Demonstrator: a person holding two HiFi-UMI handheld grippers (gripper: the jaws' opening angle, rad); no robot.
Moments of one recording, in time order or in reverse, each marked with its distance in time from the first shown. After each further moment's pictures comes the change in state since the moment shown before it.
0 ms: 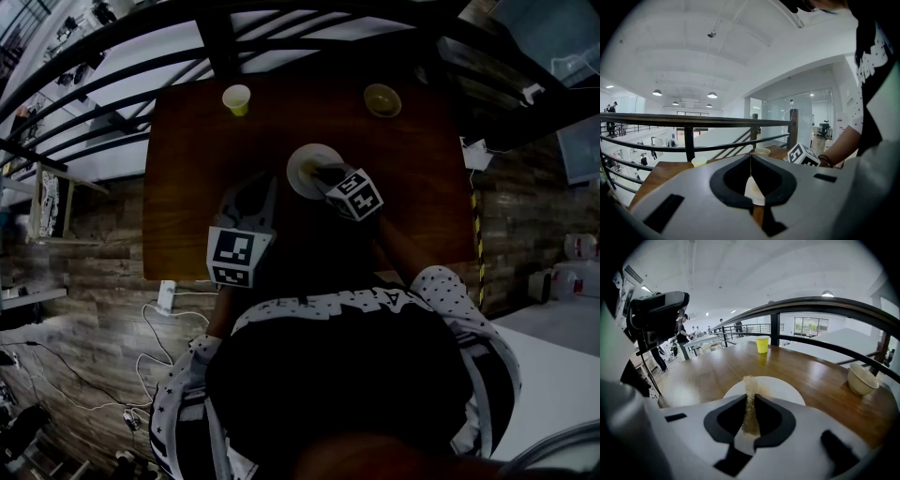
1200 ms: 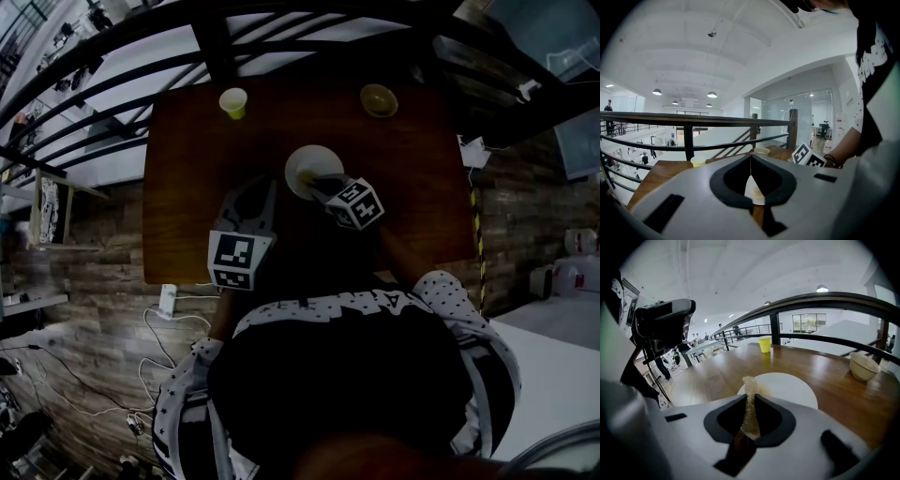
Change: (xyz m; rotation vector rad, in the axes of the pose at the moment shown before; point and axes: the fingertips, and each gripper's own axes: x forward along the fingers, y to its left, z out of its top) left arm -0.001 -0.004 -0.002 -0.005 0.001 -0.006; right arm -0.009 0.021 -0.006 0.090 -0.033 0.042
